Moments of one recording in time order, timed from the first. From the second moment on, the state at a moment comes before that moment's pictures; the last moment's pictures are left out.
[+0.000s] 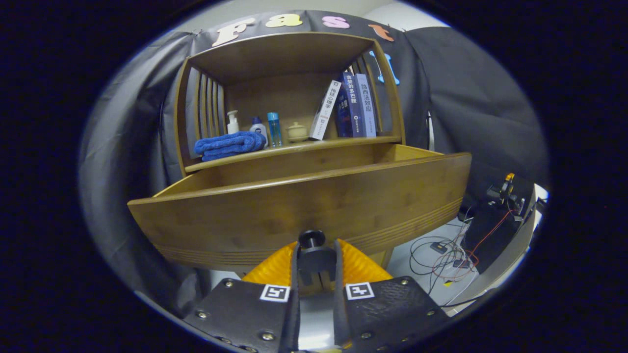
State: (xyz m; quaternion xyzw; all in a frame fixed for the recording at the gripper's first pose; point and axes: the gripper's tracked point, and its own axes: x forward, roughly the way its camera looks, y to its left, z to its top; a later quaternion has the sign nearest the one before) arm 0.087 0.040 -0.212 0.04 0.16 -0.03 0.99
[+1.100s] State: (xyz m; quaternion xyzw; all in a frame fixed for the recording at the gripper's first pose) arm 0.108 0.061 -0.091 0.06 0.05 0.03 1.00
